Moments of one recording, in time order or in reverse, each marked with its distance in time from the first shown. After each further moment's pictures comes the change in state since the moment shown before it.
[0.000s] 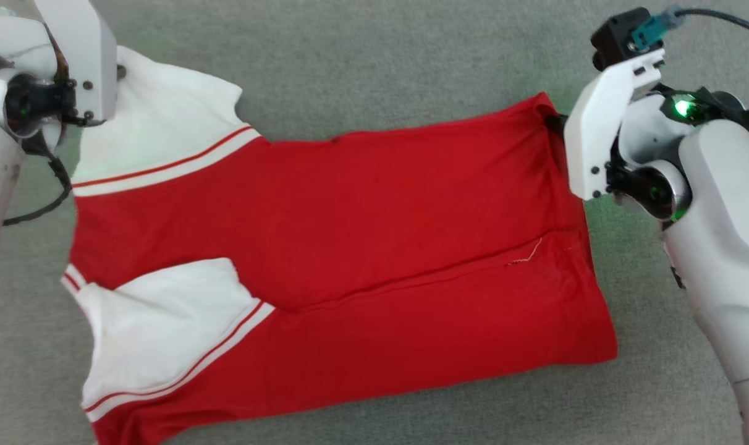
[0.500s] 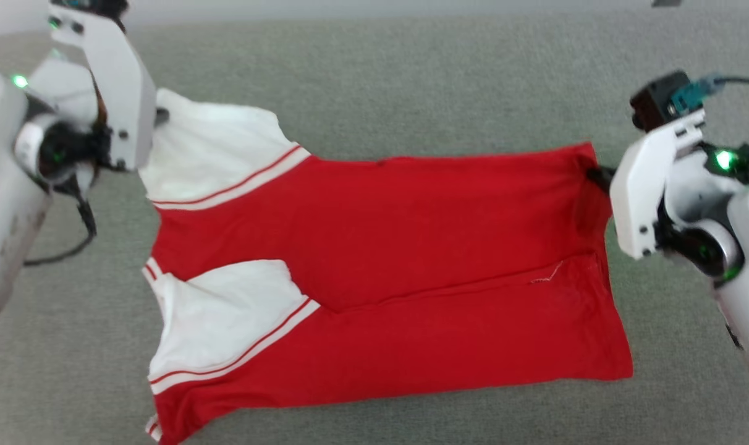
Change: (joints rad) left arm 0.120 0.063 -0.013 -0.243 -0.056 0.016 0.054; right arm 0.174 -0.184 0.073 -0.213 0.091 0.000 0.014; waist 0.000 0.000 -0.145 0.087
